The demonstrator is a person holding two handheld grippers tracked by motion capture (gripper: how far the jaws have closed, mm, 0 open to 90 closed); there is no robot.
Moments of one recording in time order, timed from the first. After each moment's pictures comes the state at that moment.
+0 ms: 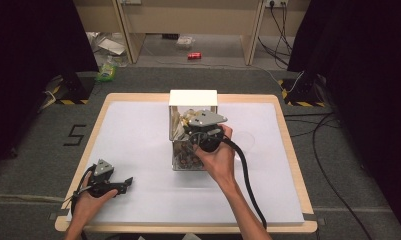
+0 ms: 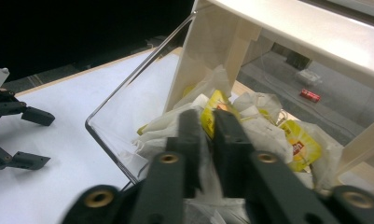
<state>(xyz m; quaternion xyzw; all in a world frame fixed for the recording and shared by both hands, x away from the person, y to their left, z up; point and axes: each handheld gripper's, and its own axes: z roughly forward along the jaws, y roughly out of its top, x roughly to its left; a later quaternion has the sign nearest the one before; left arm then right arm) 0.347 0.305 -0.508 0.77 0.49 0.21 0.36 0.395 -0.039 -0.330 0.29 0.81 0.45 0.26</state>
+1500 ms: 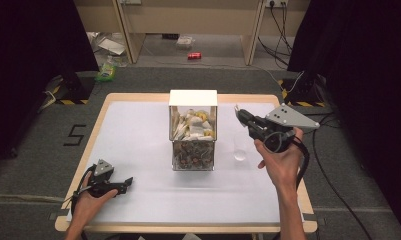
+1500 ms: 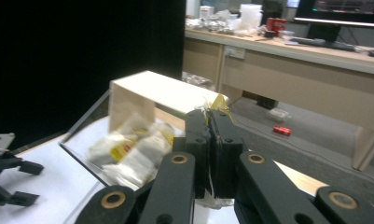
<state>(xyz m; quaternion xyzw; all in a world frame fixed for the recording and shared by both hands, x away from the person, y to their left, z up) 0.346 0.304 -0.508 0.77 0.49 0.21 0.36 0.360 -0.176 -0.280 0.33 0.71 0.55 0.29</state>
